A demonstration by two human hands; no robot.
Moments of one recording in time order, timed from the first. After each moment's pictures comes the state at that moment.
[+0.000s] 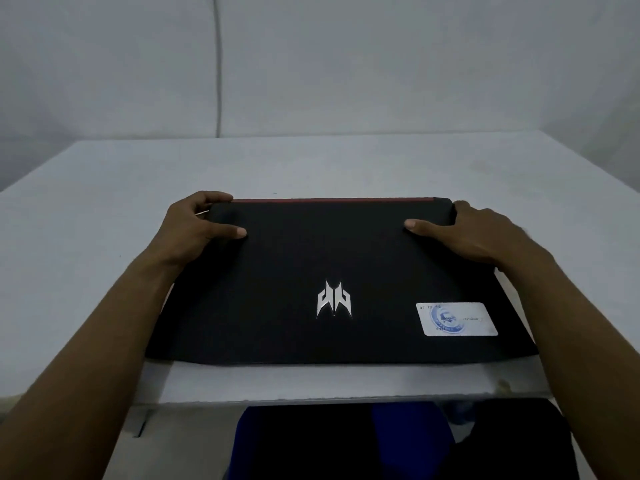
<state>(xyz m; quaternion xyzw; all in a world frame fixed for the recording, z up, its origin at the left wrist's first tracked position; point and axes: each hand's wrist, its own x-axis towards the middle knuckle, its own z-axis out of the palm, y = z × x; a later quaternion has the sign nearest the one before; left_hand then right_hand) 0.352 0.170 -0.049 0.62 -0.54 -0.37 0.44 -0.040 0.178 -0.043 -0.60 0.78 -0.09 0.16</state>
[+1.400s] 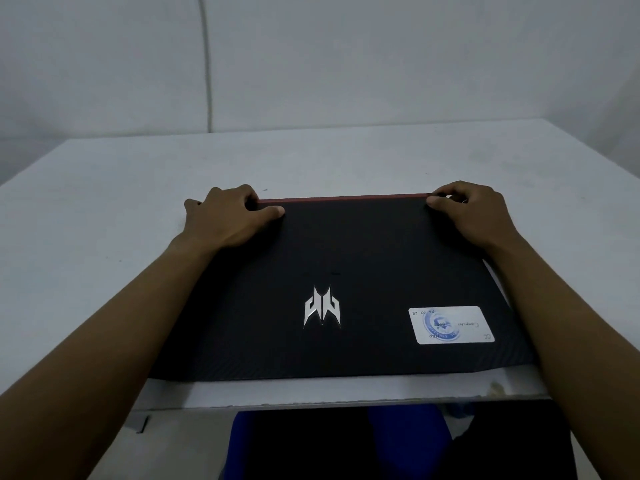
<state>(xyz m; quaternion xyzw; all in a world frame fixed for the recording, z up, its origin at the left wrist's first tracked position) 0.299 0.133 -0.052 0.70 -0.69 -0.06 0.16 -0.069 0.142 -0.078 -0.60 0.67 -0.40 0.20</state>
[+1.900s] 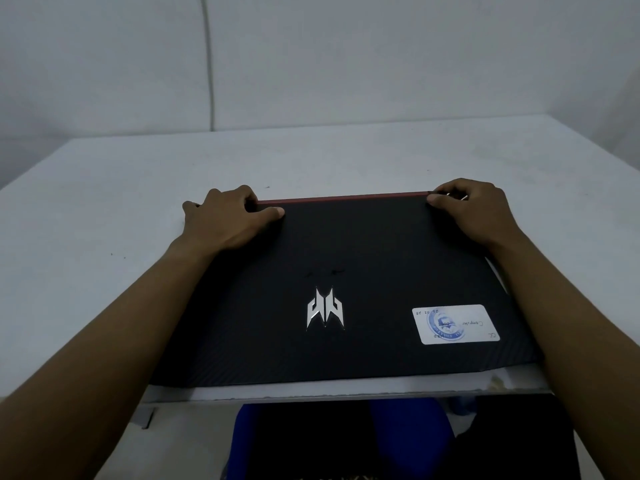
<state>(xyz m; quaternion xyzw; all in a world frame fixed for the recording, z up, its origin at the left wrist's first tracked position) 0.301 0.140 -0.054 0.71 -0.69 -0.05 0.15 -0.069 0.142 -0.079 -0.61 0.66 -0.40 0.19</state>
